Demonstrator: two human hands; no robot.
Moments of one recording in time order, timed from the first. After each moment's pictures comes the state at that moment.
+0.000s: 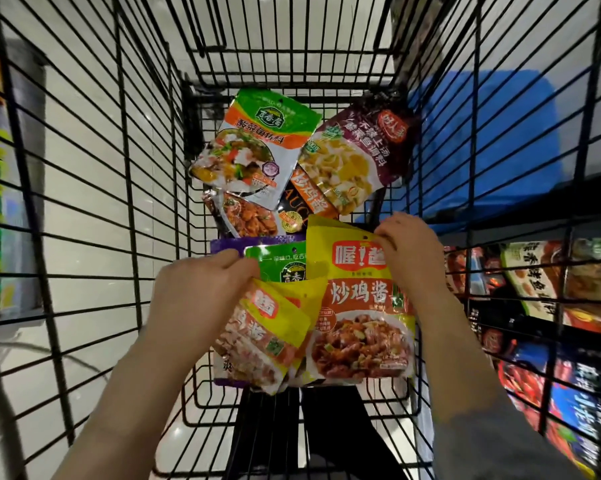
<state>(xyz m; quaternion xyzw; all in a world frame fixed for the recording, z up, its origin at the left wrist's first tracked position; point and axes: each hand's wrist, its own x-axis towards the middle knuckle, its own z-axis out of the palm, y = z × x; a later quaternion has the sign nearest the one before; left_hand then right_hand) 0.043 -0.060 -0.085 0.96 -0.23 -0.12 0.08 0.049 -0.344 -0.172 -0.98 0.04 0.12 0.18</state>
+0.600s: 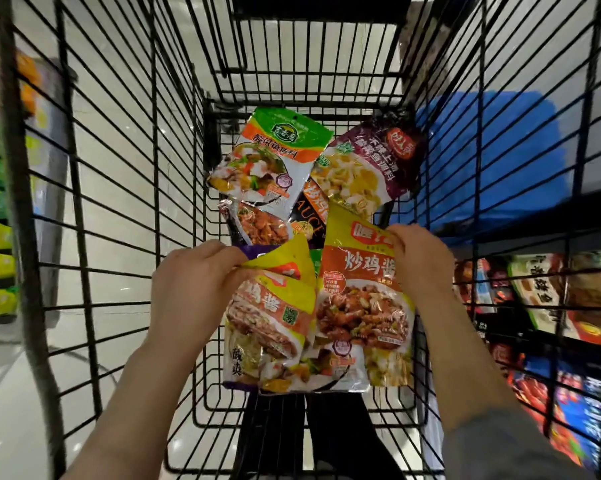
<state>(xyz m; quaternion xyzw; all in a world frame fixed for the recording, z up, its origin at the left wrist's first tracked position) 0.044 -0.043 -0.087 0.98 -0.12 -0.05 0.15 0.049 -0.332 -0.157 -0.97 0.12 0.13 0.17</state>
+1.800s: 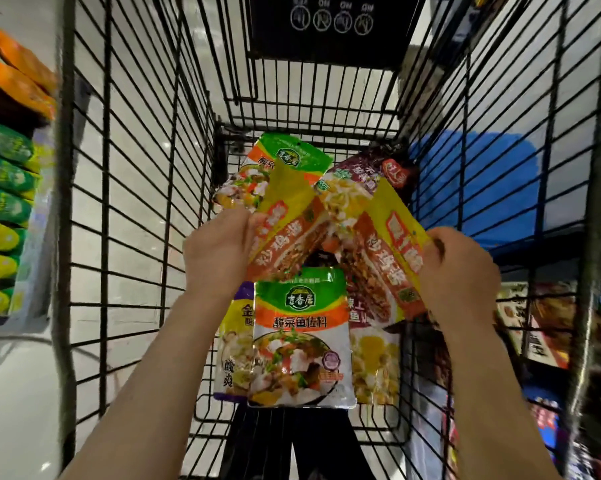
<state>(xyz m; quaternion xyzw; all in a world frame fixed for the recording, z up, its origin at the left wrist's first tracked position) 0.085 -0.074 -0.092 0.98 -0.04 0.03 0.18 0.049 -0.333 -0.065 -0.97 0.19 0.02 0.15</state>
